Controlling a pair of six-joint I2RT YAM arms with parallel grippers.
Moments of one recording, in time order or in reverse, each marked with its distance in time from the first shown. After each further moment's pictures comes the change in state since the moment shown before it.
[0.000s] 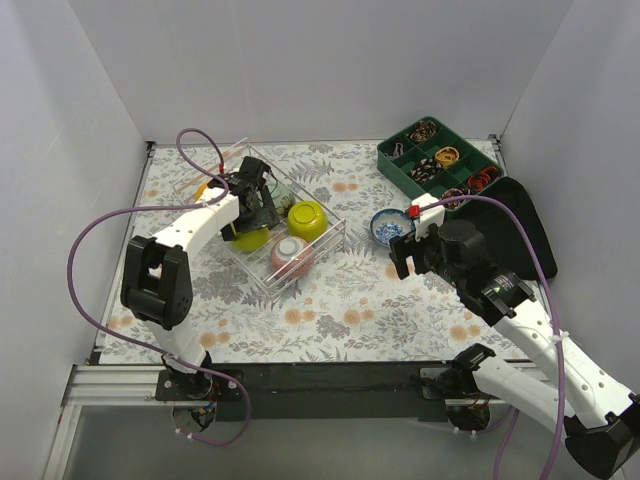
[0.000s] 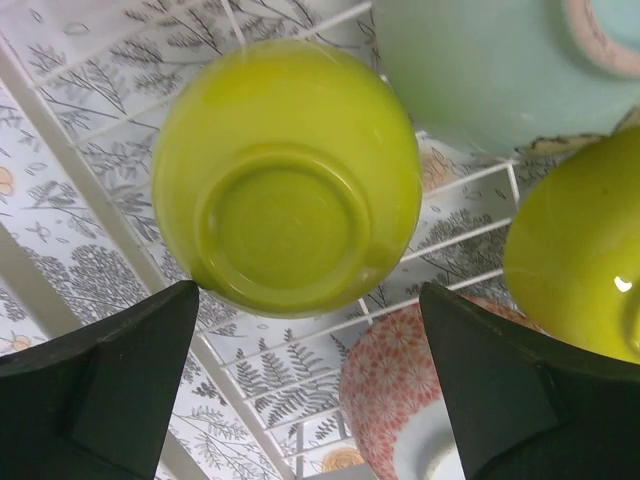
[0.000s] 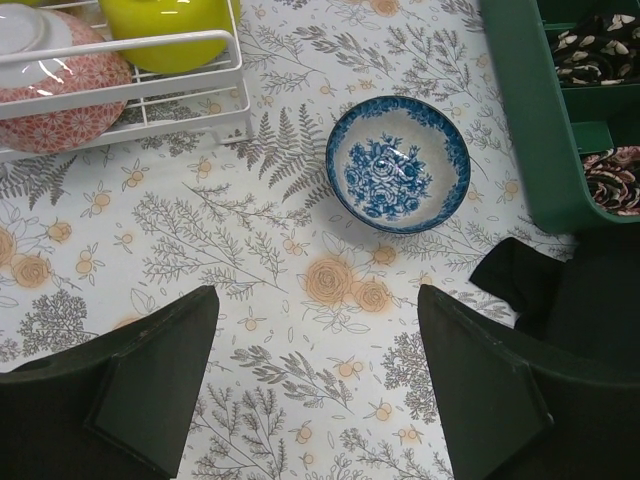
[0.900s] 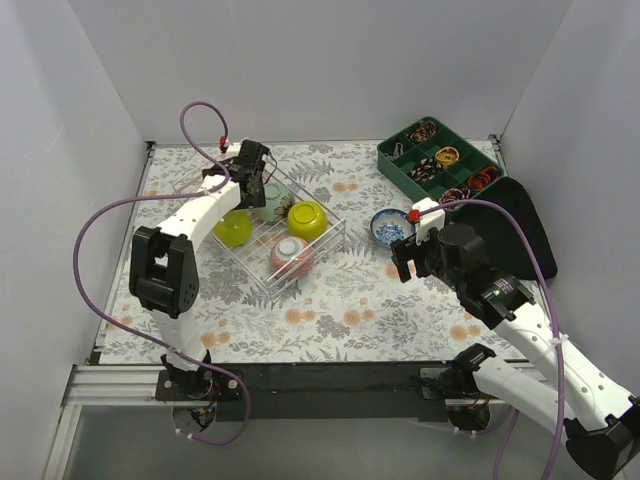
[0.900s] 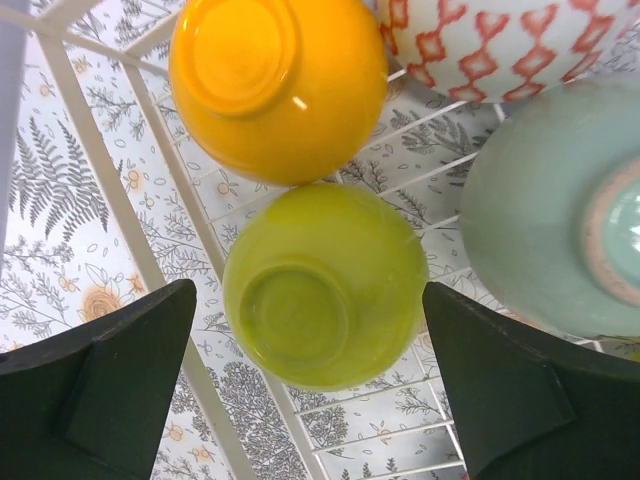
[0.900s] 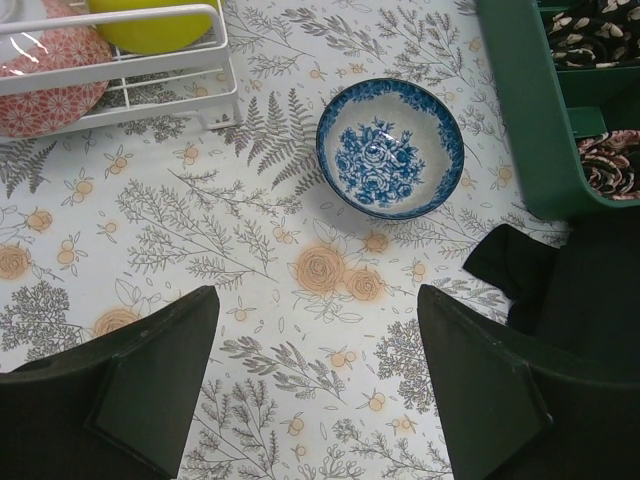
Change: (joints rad) left arm 0.040 0.095 0.140 0.064 -0.309 0.278; right arm 0.000 -0.018 -0.028 -0.003 0.026 -0.009
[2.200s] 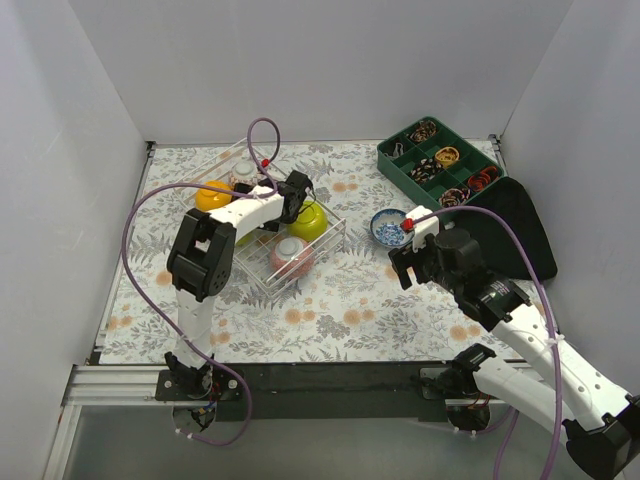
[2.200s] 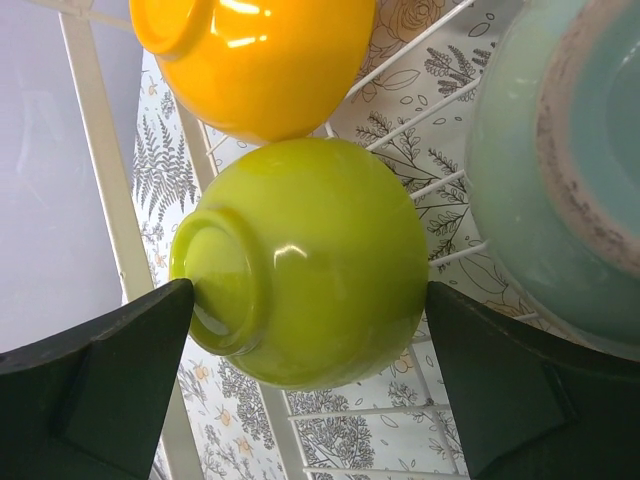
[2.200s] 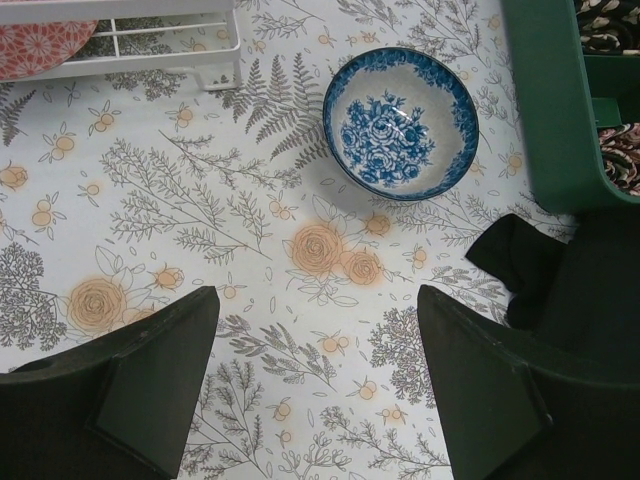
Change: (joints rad) left arm -0.181 0.236 0.037 -0.123 -0.372 -0.064; right arm 0.000 -0.010 -0.051 -0.002 -0.023 -0.064
